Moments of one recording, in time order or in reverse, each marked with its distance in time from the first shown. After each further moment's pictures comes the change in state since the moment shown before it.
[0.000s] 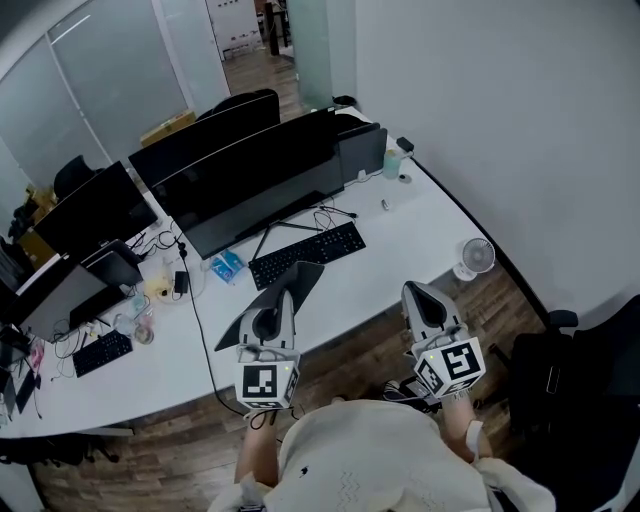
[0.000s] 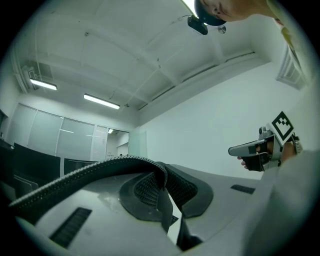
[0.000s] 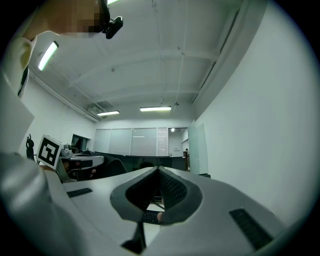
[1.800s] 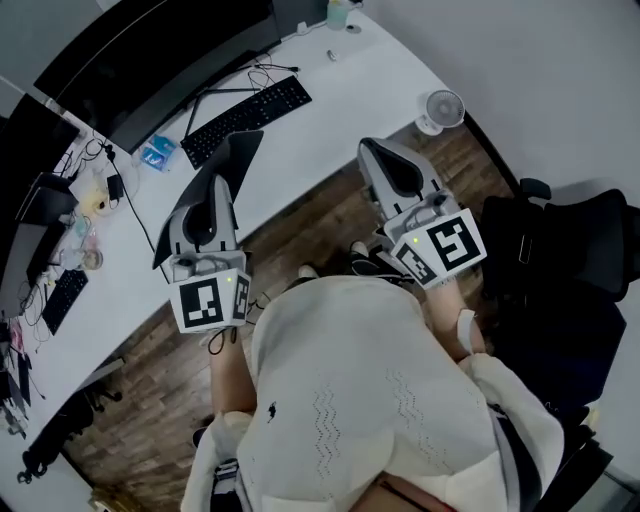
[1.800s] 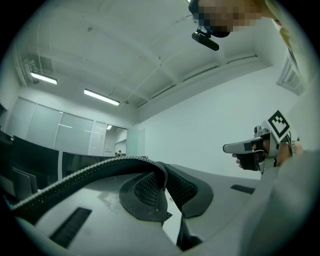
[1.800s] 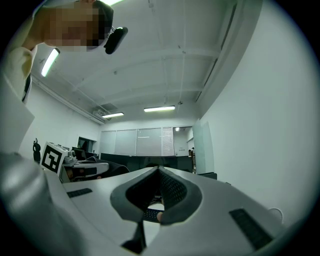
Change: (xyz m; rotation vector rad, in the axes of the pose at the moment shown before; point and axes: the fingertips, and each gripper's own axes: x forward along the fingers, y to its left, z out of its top) left arm -0.008 -0.012 -0.008 -0.037 0.022 -0.021; right arm -0.003 0.011 0.005 0.027 -0.003 0.072
